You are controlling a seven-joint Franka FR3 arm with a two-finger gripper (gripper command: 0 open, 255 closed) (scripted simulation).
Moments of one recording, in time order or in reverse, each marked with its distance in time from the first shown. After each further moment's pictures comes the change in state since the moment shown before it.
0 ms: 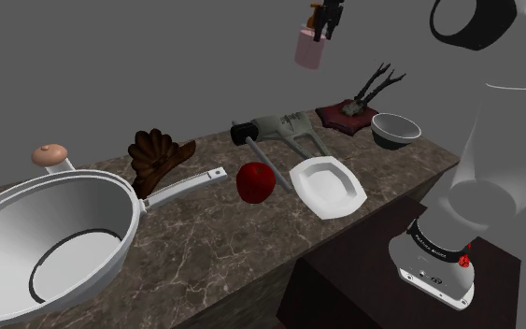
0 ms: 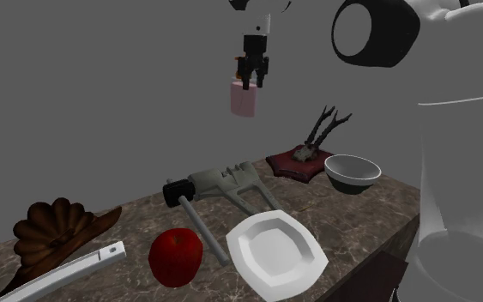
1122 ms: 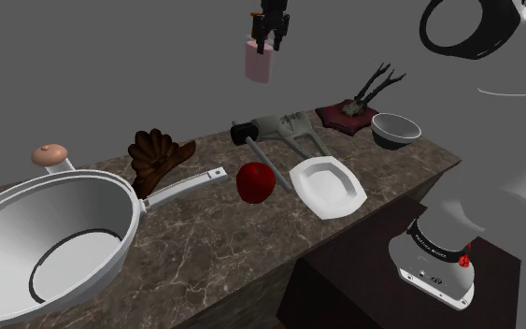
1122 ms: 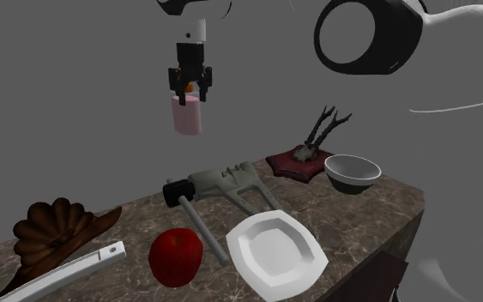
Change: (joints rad) arm 0.252 0.046 0.117 0.015 -0.032 0.052 0.360
